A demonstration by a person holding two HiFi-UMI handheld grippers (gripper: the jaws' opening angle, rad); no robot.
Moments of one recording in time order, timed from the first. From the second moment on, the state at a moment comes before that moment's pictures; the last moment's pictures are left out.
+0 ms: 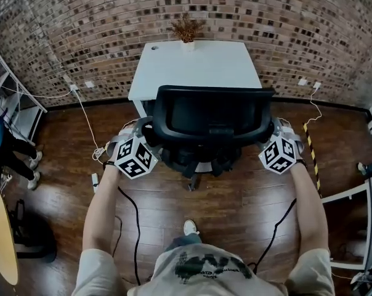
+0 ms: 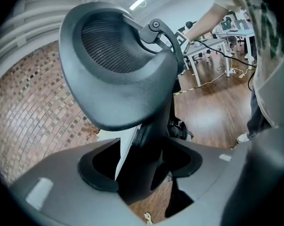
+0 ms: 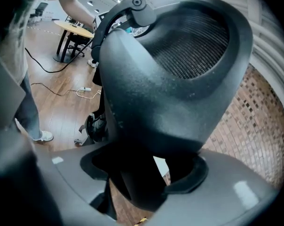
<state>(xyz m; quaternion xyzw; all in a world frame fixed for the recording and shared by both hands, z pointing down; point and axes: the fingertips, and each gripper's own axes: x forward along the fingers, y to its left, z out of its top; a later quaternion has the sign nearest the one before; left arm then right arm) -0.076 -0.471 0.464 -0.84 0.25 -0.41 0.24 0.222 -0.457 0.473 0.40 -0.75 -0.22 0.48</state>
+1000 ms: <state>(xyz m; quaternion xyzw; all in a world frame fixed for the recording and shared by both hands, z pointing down) -0.072 -0.271 0.468 -0.83 0.26 -0.43 0.22 0.226 -0.264 0.472 0.40 -0.75 -0.25 0.47</state>
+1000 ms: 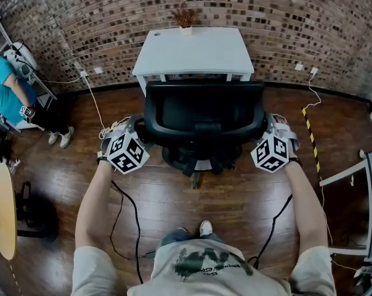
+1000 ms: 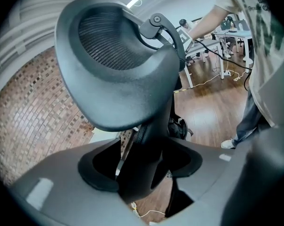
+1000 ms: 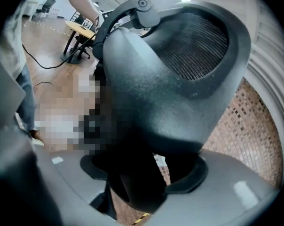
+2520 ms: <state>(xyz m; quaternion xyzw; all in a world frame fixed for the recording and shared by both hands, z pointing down) -0.108 -0.141 0.466 -0.85 0.26 -0.39 0.24 0.190 -0.108 0.477 0.46 -0.71 -0.22 0.49</state>
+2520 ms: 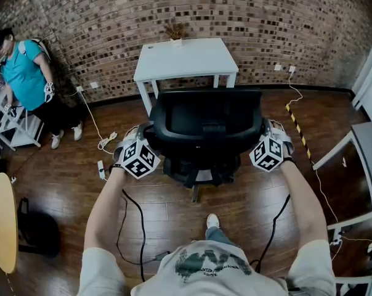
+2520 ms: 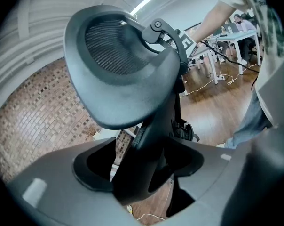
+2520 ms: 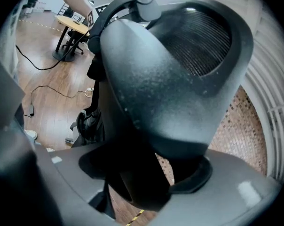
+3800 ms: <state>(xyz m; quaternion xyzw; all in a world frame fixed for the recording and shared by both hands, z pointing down) -0.099 -0.041 0.401 -0.88 0.38 -0.20 0.19 0.141 0.008 0.423 0.57 -0.75 -0.13 0.32</state>
